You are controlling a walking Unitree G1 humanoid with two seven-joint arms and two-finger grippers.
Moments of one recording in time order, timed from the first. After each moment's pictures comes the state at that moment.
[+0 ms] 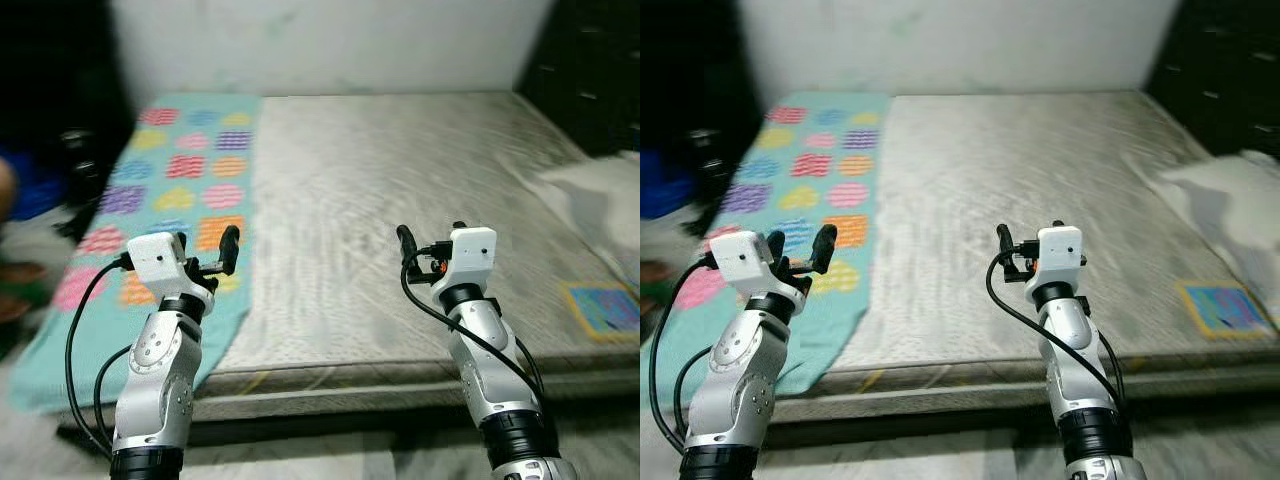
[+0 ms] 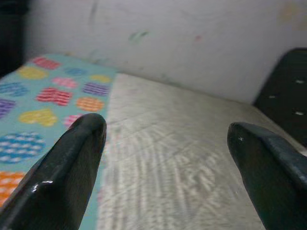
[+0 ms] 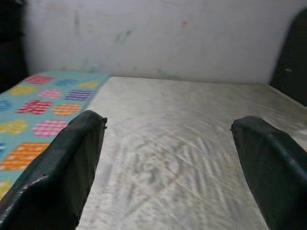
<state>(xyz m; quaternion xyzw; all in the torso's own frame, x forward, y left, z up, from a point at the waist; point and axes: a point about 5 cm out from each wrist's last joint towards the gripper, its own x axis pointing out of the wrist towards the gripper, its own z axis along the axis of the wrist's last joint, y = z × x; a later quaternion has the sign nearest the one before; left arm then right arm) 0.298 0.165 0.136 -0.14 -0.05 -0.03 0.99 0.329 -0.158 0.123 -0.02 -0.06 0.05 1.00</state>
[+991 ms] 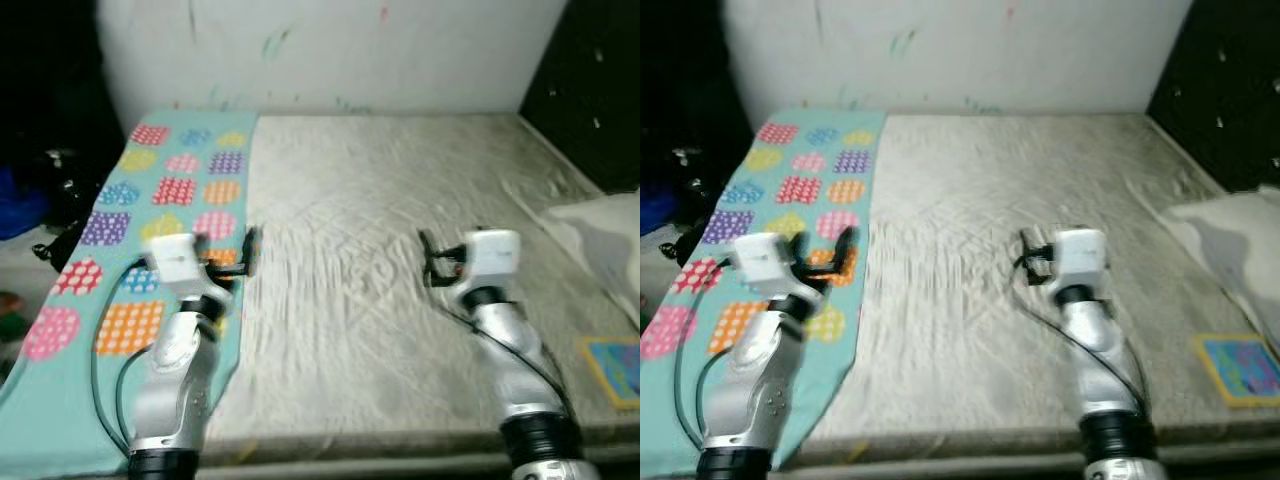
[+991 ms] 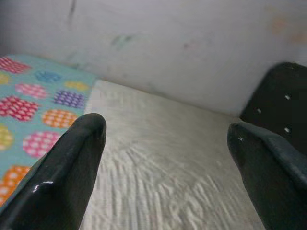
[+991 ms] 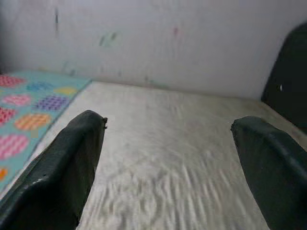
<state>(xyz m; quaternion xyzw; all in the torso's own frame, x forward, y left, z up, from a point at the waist) 0.299 0.150 0.138 -0.16 -0.05 -0.05 0.98 0.330 -0.179 0.125 -0.04 -0.06 0.03 1.00</state>
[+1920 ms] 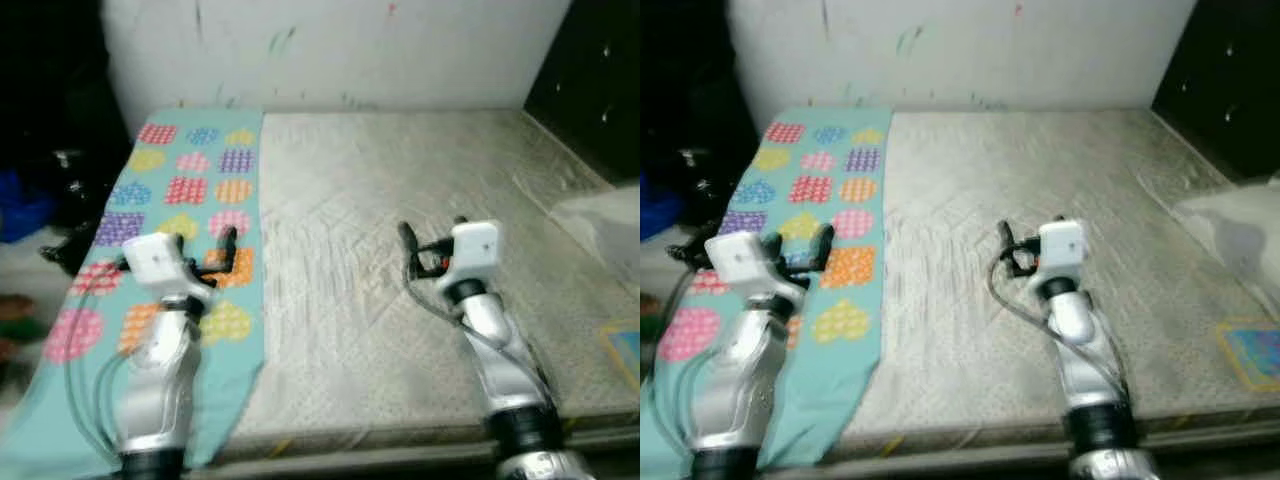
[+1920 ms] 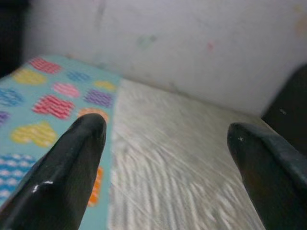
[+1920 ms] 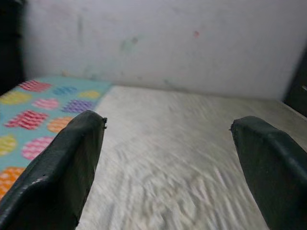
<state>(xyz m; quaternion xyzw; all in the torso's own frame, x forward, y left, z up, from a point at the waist) 0.296 0.154 0.133 -0.17 -0.04 -0.03 0.98 0.331 -0.170 0.125 -0.03 -0.06 0.05 1.00</state>
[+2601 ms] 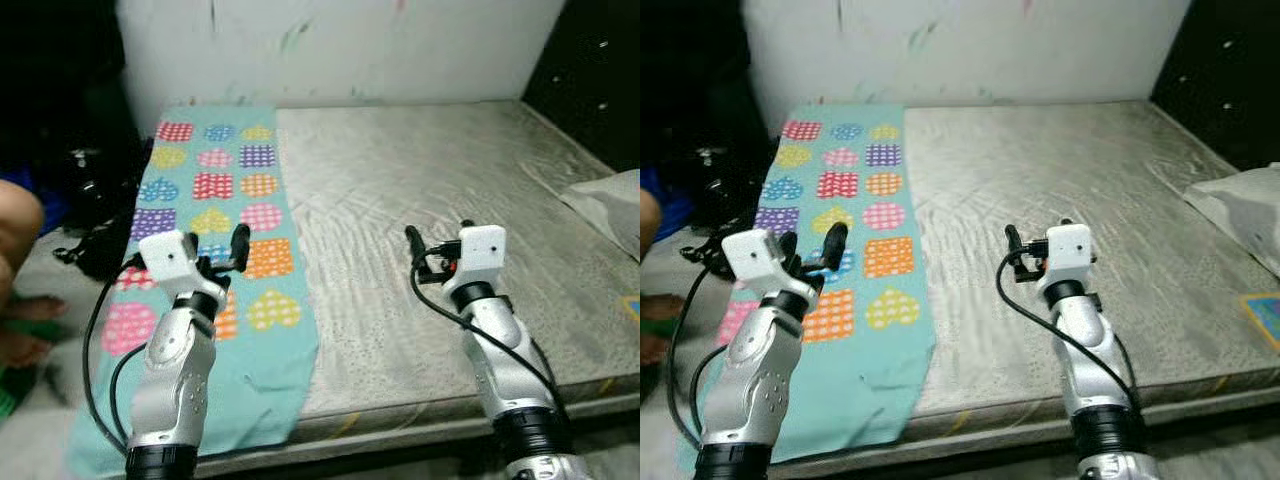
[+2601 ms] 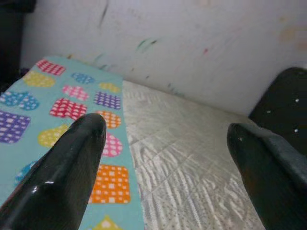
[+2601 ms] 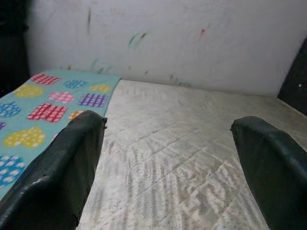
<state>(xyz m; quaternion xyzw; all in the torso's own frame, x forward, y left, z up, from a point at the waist) 0.300 0.154 0.138 -0.17 -0.05 -0.03 0.98 0.329 -0.168 0.121 -0.04 -0.05 0.06 1.00</state>
